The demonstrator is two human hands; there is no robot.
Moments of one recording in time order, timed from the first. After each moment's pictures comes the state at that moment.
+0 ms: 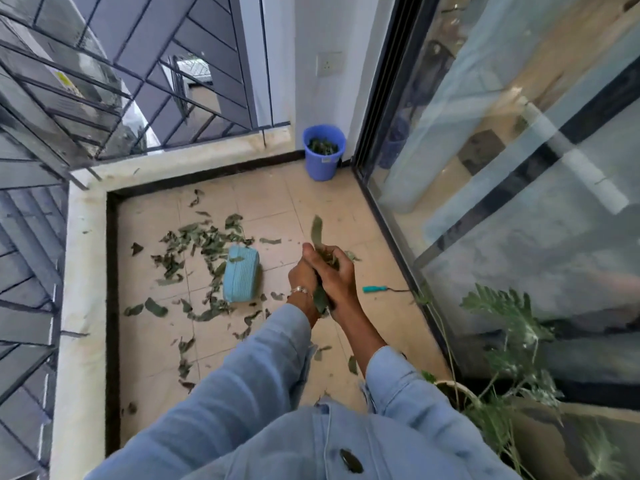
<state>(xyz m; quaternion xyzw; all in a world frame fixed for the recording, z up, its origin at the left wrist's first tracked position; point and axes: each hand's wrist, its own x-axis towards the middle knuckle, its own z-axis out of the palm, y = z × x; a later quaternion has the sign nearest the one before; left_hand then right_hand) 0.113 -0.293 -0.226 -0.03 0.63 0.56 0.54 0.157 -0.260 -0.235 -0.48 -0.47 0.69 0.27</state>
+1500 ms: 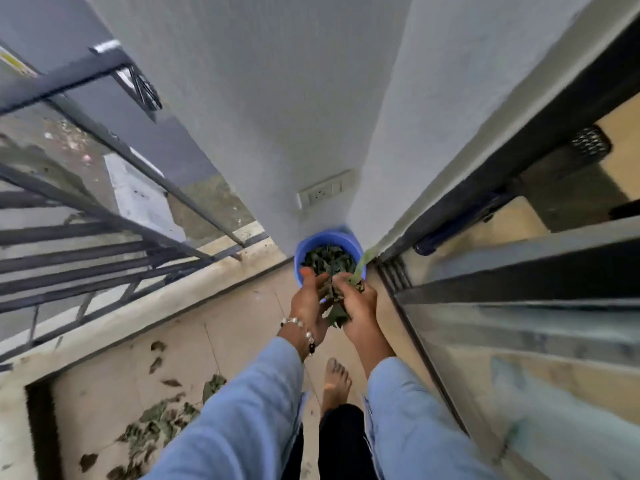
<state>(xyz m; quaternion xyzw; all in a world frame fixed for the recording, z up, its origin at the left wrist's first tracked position) -0.349 0.420 -0.389 -0.19 0.60 0.50 0.59 -0.280 0.459 -0.425 -0.64 -0.21 0.70 0.24</state>
